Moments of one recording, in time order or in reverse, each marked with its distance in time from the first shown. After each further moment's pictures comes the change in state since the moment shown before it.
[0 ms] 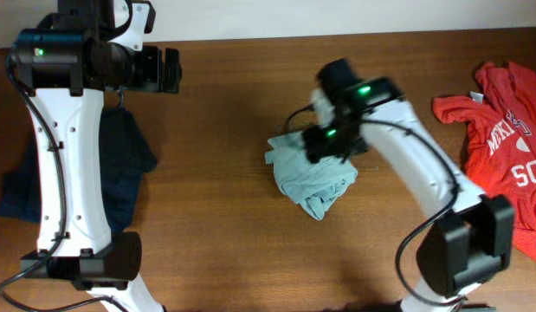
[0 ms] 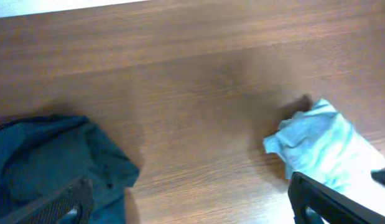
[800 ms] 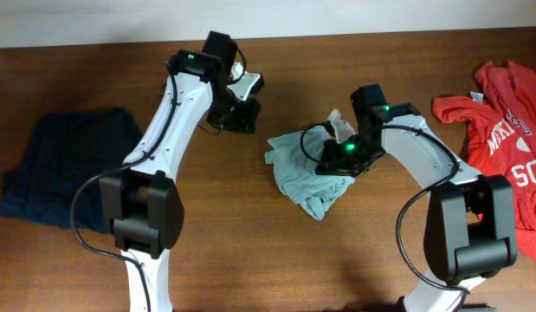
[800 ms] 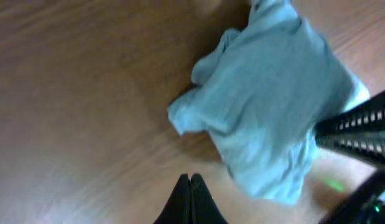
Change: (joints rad) left arm -0.261 0.262 -0.433 0.286 0.279 0.000; right arm -0.170 0.037 -0.332 0.323 -0.451 -0.075
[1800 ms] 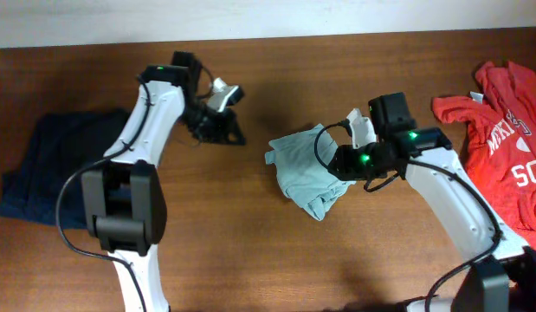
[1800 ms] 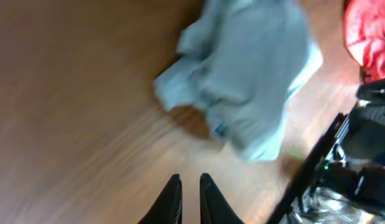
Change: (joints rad) left arm 0.127 -0.021 -0.168 0.028 0.272 0.186; right arm 0.000 -0.326 -0.148 0.043 0.175 0.086
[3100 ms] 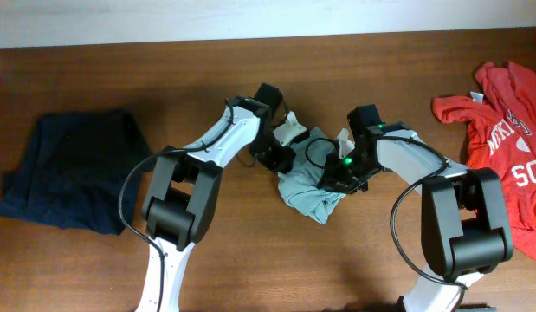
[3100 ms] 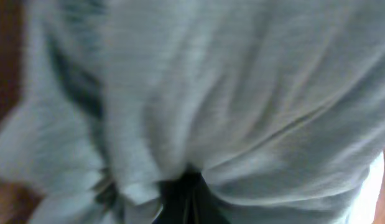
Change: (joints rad) left arm -0.288 0.165 -0.065 0.247 -0.192 0.101; right arm 0.000 0.354 0.003 0.027 -0.047 0.184
